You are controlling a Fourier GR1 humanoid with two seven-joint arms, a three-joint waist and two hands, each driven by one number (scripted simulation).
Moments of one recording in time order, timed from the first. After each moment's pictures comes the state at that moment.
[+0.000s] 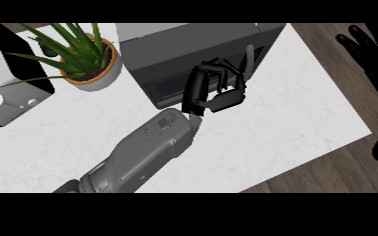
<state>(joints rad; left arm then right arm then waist) -0.88 0.00 -0.75 -0.85 0.82 0.61 -0.51 -0.39 -0.59 -0.08 -1.39 -0.68 0.73 -0.29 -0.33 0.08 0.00</state>
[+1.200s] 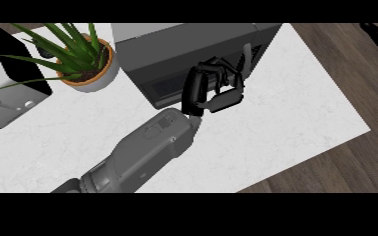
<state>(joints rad) -0.89 0.00 -0.77 -0.82 0.92 0.61 -0.67 -0.43 -0.67 -0.11 -1.38 -0.80 0.76 -0.23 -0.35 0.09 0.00</state>
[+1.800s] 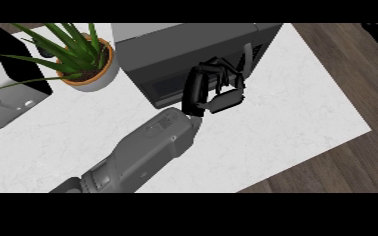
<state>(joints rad) -0.90 0.00 -0.79 -0.80 0.96 0.60 -0.72 -0.45 -0.69 -0.10 -1.38 -0.86 0.82 -0.20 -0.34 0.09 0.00</state>
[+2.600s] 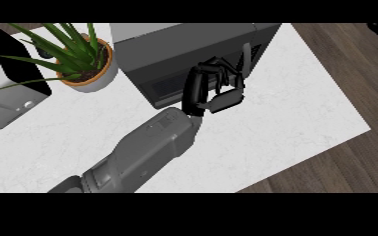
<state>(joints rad) -0.91 0.00 -0.81 -0.78 1.01 0.60 -0.76 -0.46 -0.73 -0.09 -1.37 -0.94 0.86 -0.15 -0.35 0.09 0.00</state>
